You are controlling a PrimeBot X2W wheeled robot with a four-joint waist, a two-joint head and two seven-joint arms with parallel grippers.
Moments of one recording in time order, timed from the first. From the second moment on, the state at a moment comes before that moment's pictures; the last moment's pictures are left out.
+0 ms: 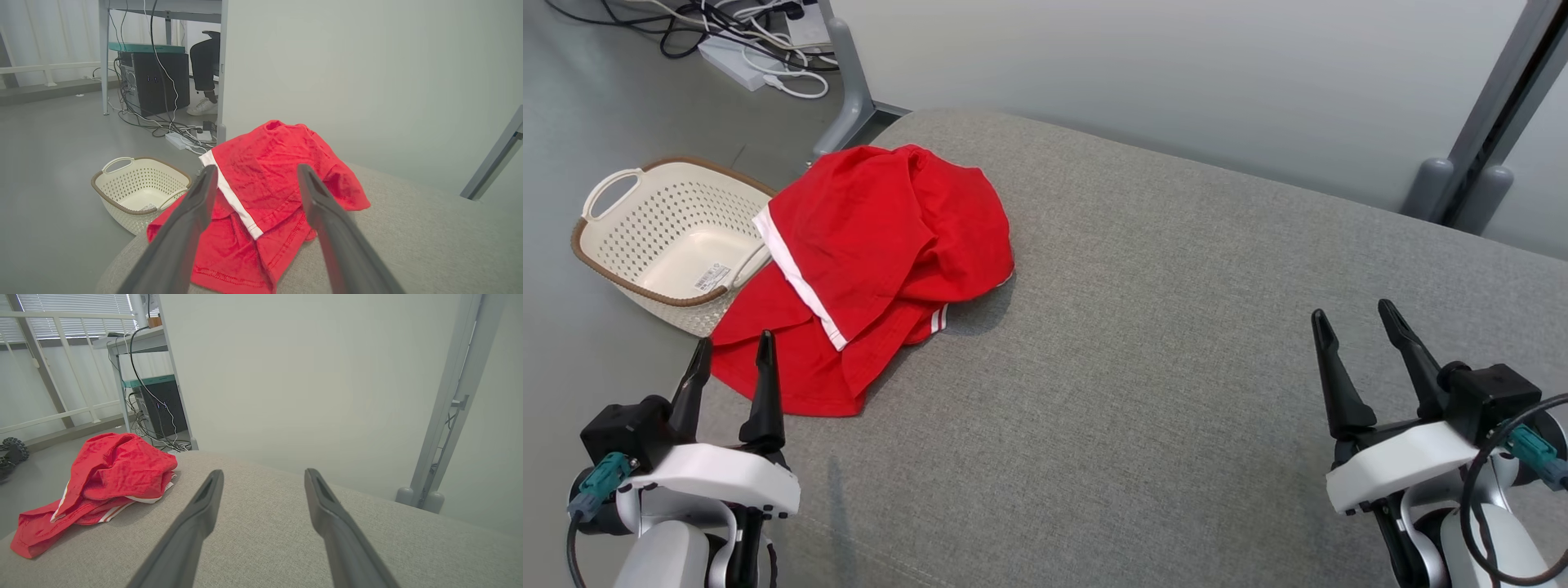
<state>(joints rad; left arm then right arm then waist) -0.23 0.18 -0.06 0.43 -0.42 -0.04 -0.26 -0.17 -0.05 0.04 0.14 0.14 0.13 -0.09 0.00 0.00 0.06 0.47</state>
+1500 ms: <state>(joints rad) -0.61 0.18 -0.10 0.77 -0.45 -0.11 -0.21 -0.28 -0.07 0.06 0.02 0.12 0.13 0.00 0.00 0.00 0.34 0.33</state>
